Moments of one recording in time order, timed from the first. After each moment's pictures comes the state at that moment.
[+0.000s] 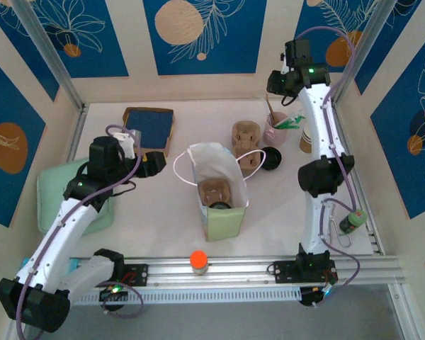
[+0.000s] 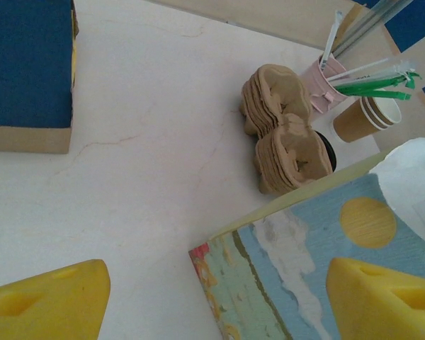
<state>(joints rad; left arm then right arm) -0.28 0.95 0.95 -0.55 0.33 -0.41 0.14 2.21 2.61 -1.24 0.03 0.24</state>
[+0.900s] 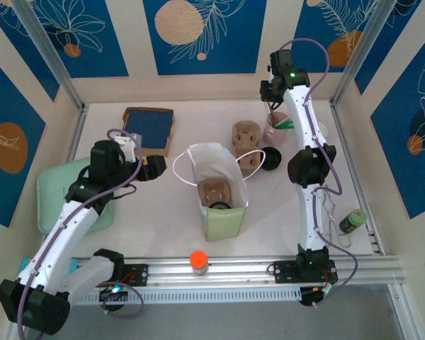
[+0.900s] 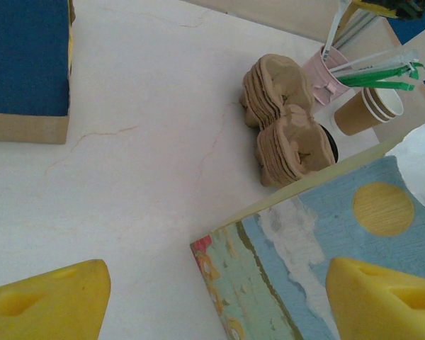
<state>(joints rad) -0.27 0.93 0.90 -0.53 0.35 -0.41 0.16 2.40 2.68 -1.20 0.06 0.19</state>
